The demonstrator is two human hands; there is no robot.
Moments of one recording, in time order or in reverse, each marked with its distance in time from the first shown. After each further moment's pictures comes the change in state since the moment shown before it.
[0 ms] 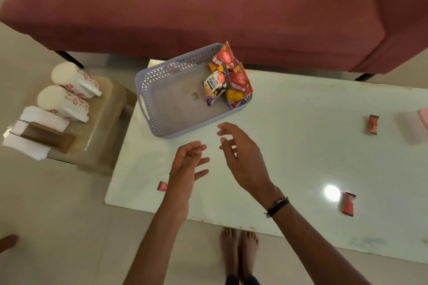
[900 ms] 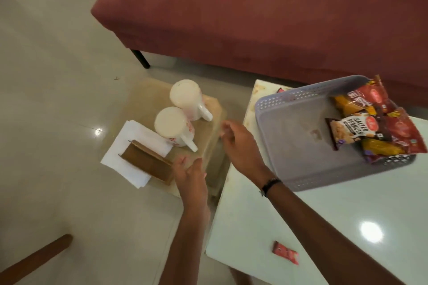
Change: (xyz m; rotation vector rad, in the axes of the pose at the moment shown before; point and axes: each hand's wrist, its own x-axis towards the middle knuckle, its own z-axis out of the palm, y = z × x) left_hand 0.180 0.033 -0.265 -0.331 0.563 -0.070; right_hand 0.192 -0.122 0.307 0.083 -0.215 0.053
